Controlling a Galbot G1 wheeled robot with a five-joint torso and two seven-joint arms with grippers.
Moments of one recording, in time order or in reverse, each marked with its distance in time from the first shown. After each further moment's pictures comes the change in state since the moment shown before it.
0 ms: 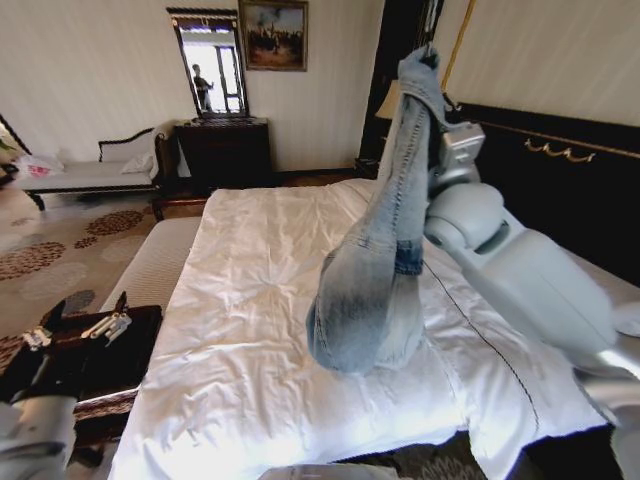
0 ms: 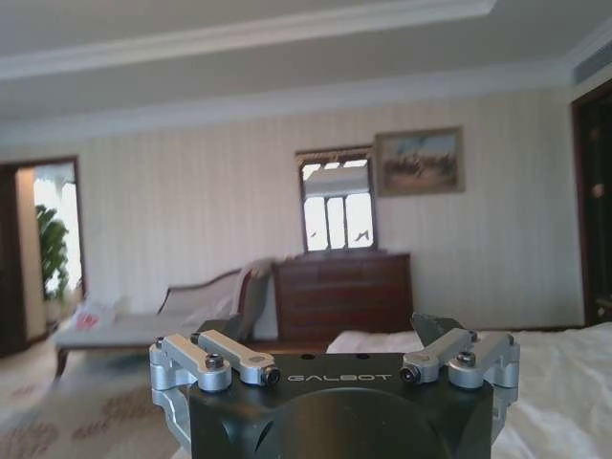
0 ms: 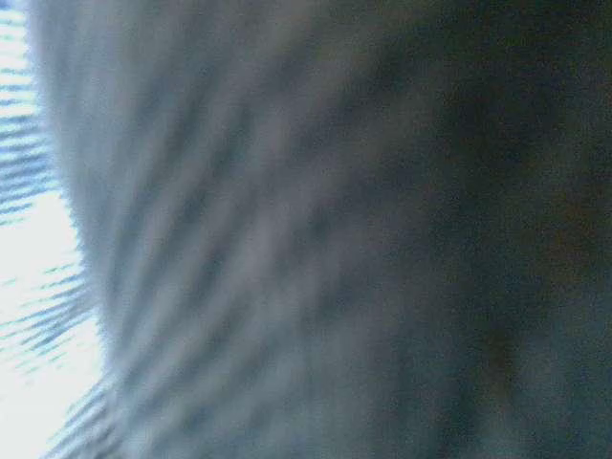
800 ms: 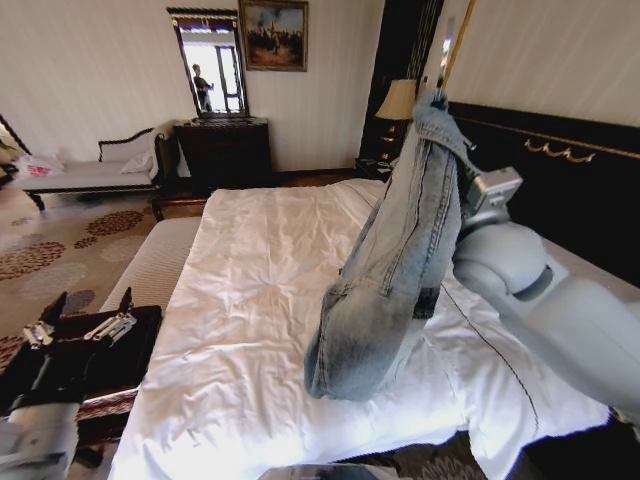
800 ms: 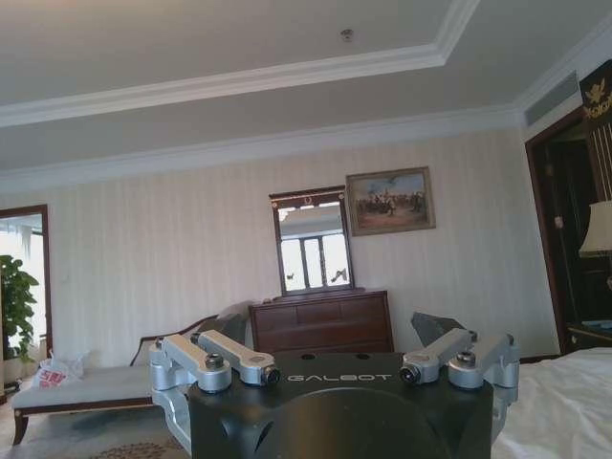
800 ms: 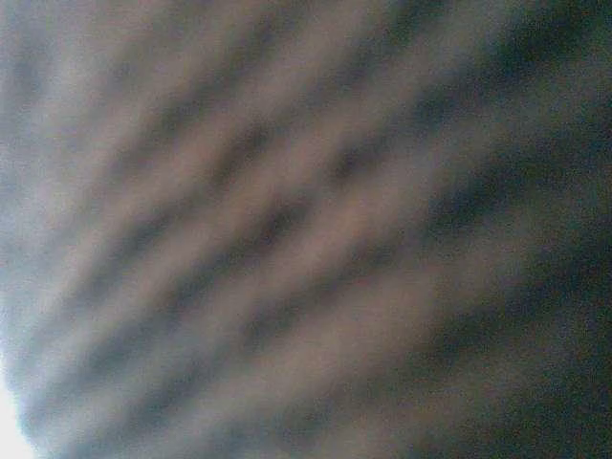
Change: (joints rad) left arm 0.028 -0.004 0.017 0.000 0.050 -0.120 0.043; right arm -0.290 -0.133 0.170 0.176 0.036 0.017 -0.045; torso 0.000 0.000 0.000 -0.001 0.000
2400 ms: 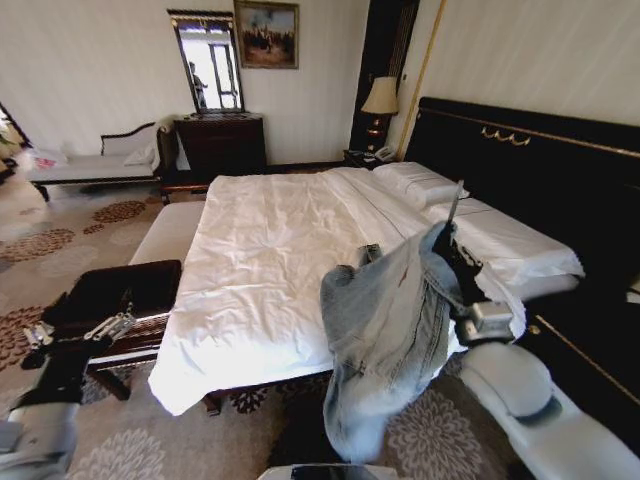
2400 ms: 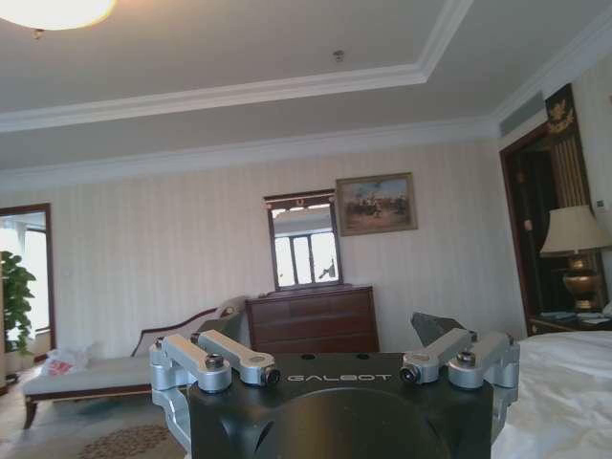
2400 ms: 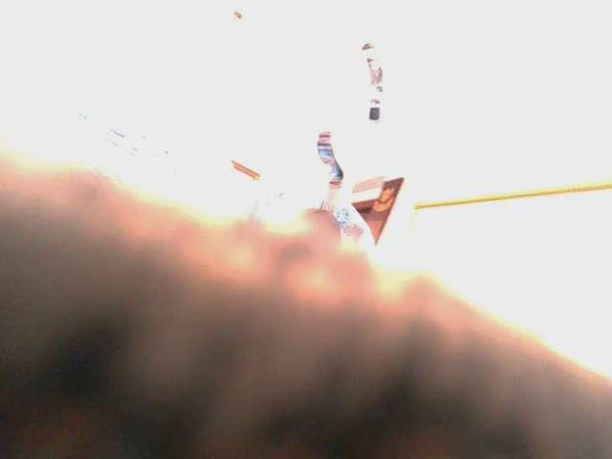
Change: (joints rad) left arm -0.001 0.002 -0.001 0.000 -0.004 0.006 -0.004; right arm -1.020 0.259 0.538 0.179 -0.418 0.112 -0.139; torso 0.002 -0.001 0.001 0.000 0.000
